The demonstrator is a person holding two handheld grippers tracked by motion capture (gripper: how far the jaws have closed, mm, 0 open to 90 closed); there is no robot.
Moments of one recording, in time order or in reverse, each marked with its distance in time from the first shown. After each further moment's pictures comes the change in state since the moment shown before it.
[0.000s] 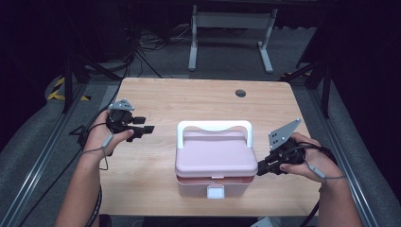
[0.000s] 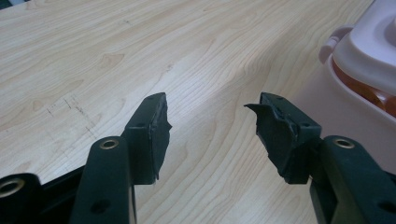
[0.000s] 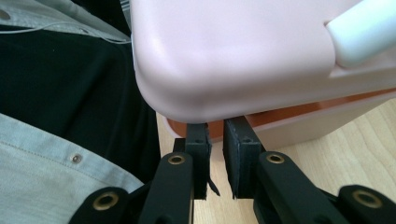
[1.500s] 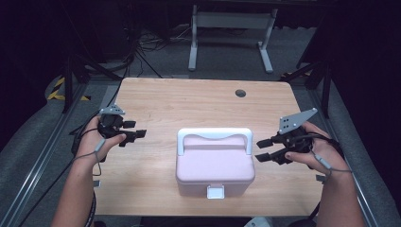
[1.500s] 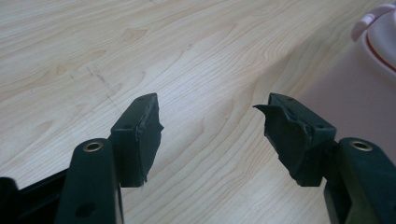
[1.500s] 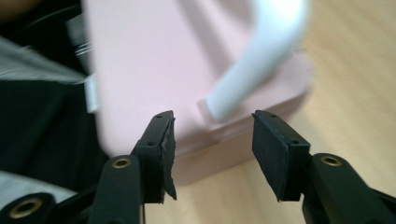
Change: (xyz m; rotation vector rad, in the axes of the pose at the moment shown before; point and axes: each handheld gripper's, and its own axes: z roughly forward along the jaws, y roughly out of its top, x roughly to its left) left arm 0.012 -0.025 -0.012 0.003 0.061 -0.068; right arm -0.018 -0.001 -0.024 -0.166 -0.174 0.069
